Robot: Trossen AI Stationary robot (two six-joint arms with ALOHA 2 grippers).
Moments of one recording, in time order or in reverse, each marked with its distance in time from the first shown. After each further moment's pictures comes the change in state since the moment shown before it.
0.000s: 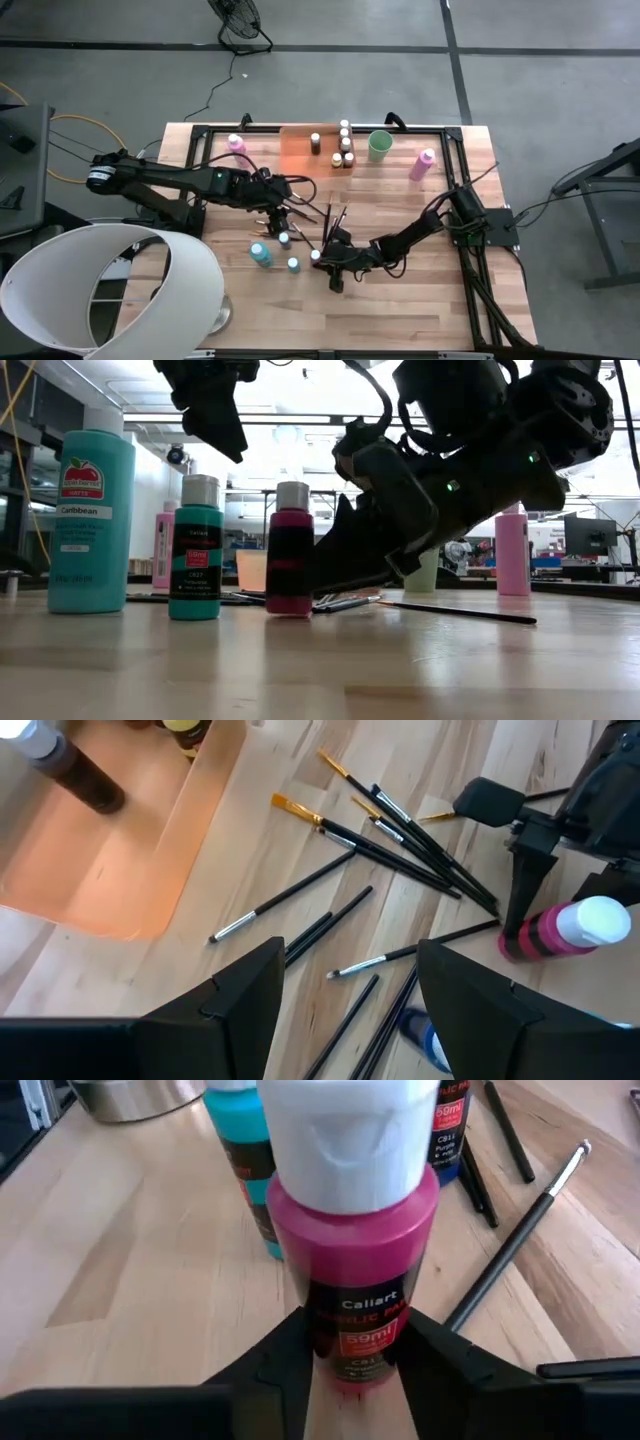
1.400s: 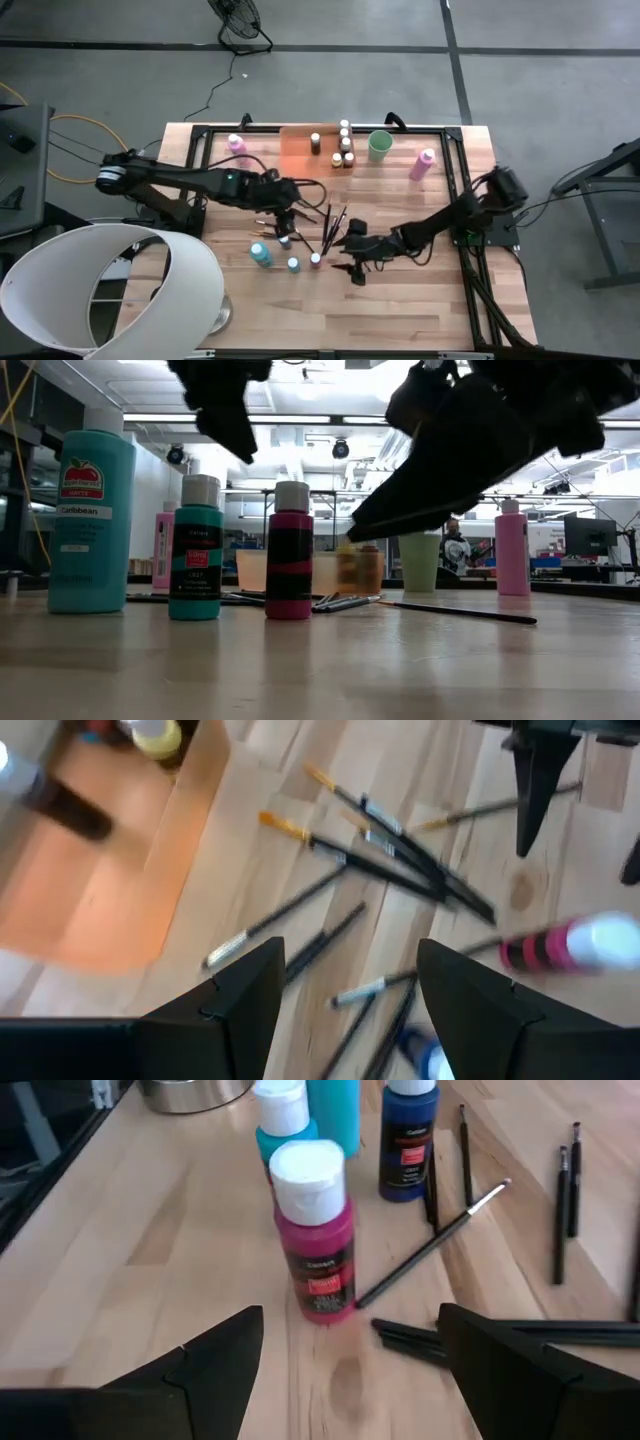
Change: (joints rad) left arm -0.003 0.071 0.056 -0.007 -0.003 0.045; right arm 0.000 -0.306 -0.169 -0.163 -0.049 -0.111
